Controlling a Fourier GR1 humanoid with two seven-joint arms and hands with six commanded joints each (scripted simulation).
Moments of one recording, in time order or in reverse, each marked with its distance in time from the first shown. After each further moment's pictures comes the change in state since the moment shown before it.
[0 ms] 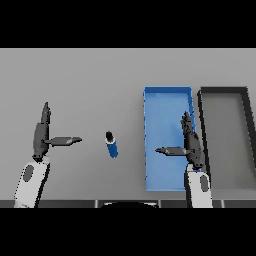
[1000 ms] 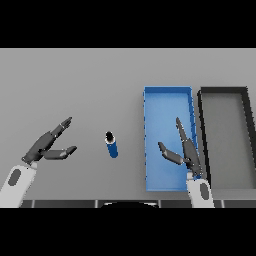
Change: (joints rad) left arm 0.051 0.253 -0.118 -0.083 0.076 -0.526 -0.147; right arm 0.097 -0.099 0.140 -0.122 0.198 0.035 -0.066
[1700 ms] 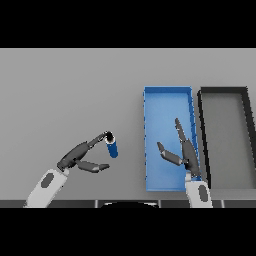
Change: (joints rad) left arm -0.036 -0.220 -0.212 0.008 -0.175 0.025 0.068; right arm 0.017 0.019 0.016 -0.043 0.010 -0.011 0.038
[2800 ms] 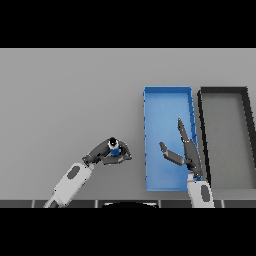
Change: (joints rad) left arm -0.137 -0.269 -0.051 0.246 -0.020 0.008 -0.111; right arm 0.006 -0.009 -0.021 0.005 -0.024 0.009 0.004
